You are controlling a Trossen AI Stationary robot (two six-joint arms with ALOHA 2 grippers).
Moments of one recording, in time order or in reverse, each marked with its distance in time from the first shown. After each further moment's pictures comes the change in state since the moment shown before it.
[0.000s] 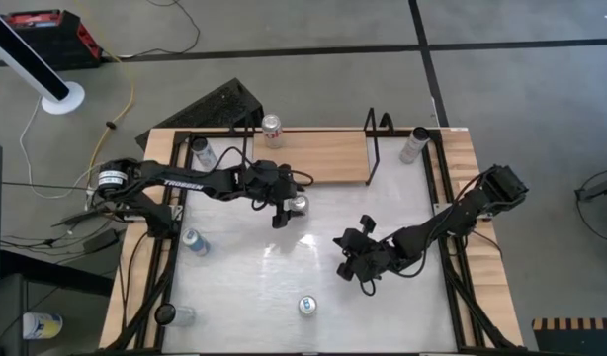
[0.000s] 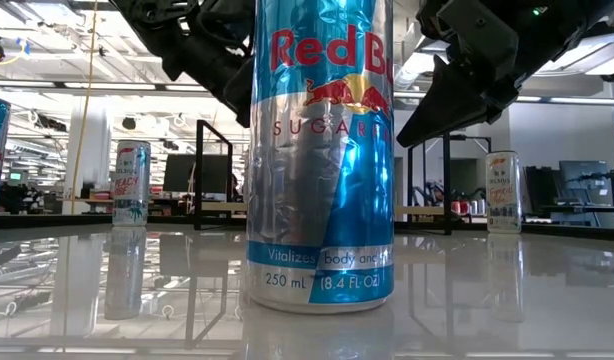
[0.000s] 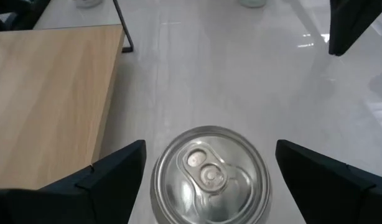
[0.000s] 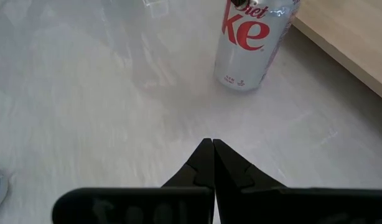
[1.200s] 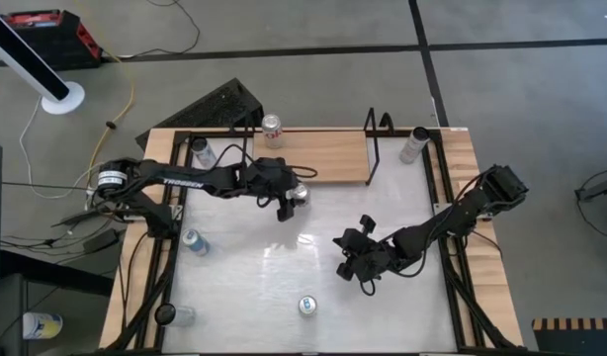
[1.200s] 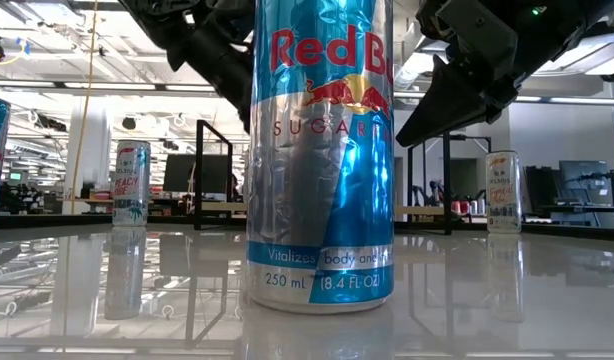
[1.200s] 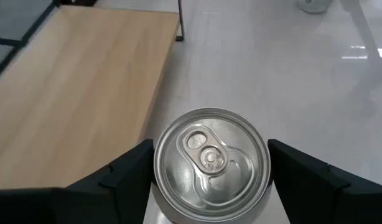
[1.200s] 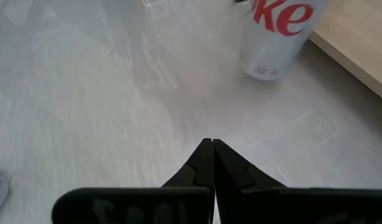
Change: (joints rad) left arm 0.000 -0.003 0.056 -0.083 -0.166 -0.112; right arm 0.000 0.000 0.000 0.003 0.000 0.000
